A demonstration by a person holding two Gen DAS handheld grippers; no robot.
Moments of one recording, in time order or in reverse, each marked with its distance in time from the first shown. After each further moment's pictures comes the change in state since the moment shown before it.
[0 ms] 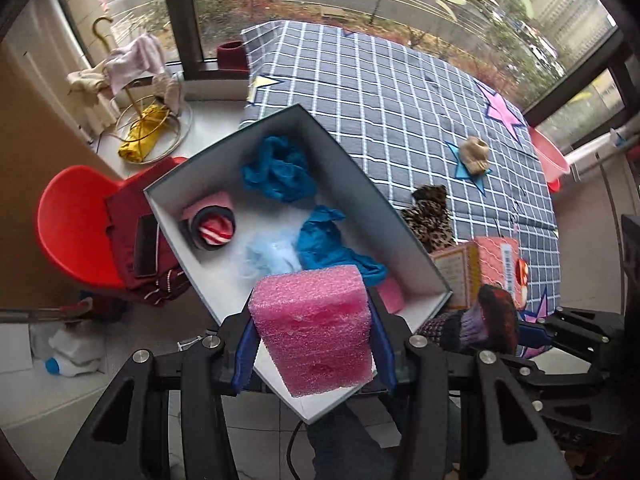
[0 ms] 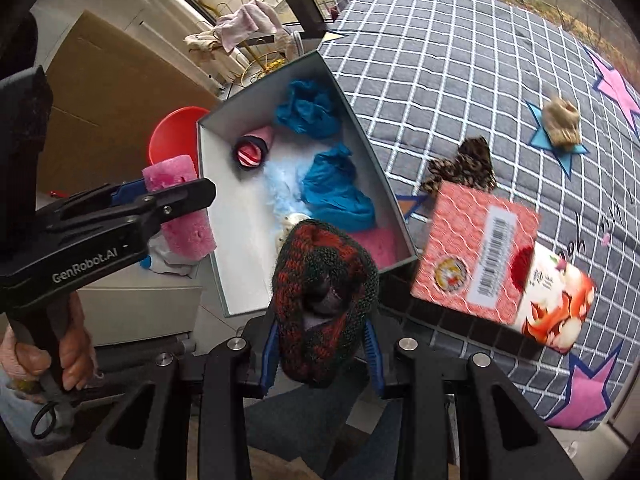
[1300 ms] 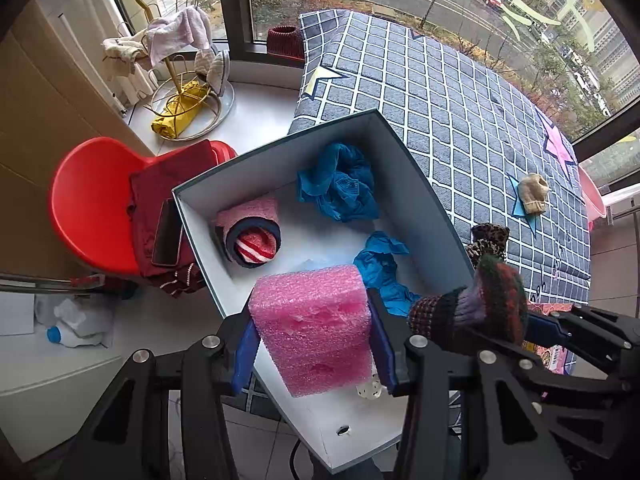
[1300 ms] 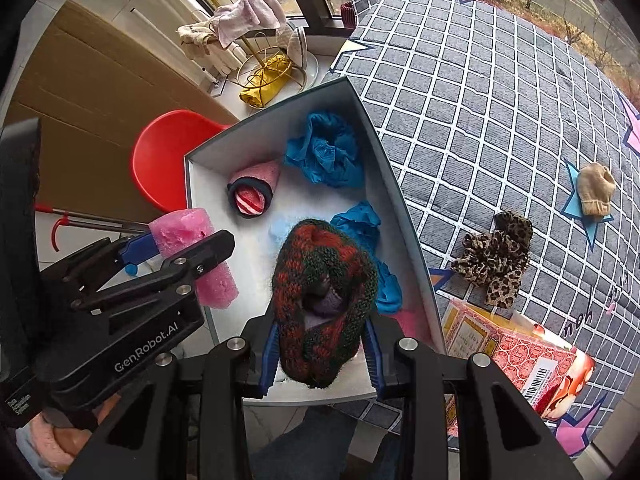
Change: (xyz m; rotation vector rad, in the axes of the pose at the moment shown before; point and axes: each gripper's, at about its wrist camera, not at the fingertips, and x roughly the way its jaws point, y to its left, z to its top) left arm 0.043 0.037 0.033 -0.136 0.030 0.086; right arm 0.048 0.027 0.085 -0.025 0.043 -0.048
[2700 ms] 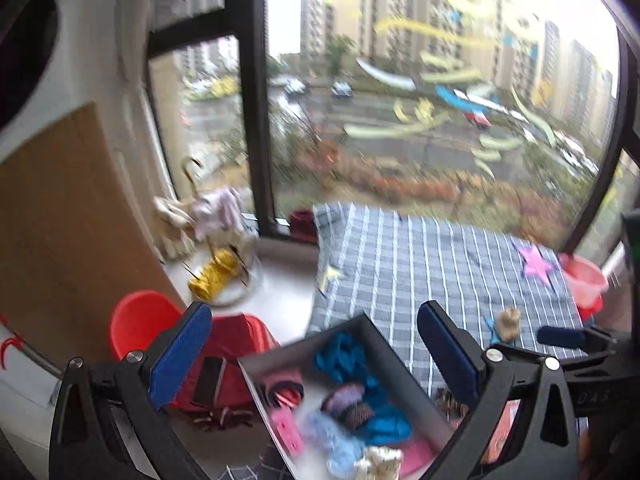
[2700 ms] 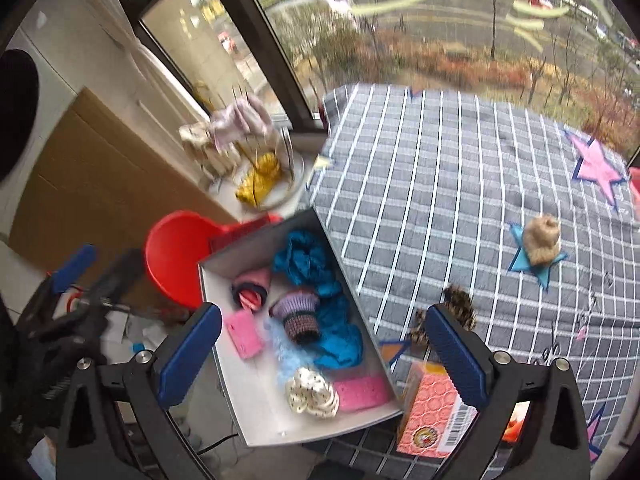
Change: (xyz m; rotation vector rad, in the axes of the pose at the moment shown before) left arm -0.158 -0.018 -0.014 -0.018 -0.681 0.103; right arm -0.117 -0.028 -0.005 0.071 -0.432 -0.009
